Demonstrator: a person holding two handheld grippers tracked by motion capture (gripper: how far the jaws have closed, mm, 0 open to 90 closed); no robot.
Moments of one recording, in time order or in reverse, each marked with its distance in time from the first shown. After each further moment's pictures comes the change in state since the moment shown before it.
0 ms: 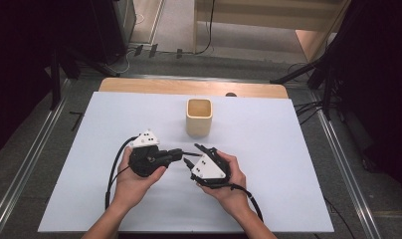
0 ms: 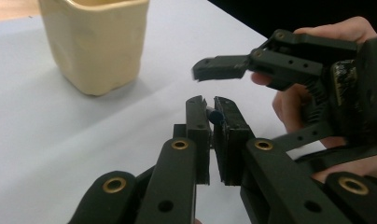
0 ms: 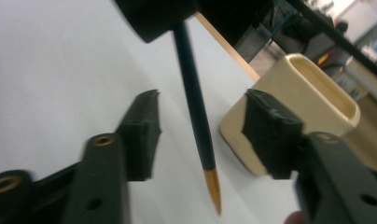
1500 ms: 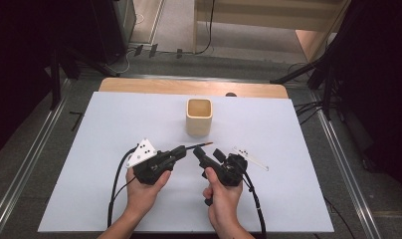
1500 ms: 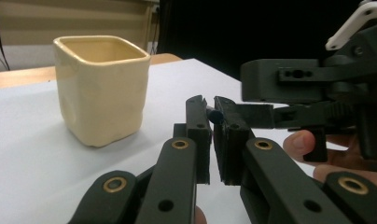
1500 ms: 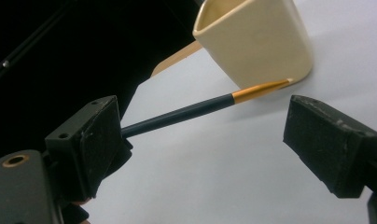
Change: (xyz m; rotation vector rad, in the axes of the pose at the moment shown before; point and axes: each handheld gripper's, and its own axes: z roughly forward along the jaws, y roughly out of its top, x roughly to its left) left arm -0.012 -0.029 0.014 -0.307 0.022 0.049; right arm -0.018 -0.005 -0.028 -0.071 0.032 1.303
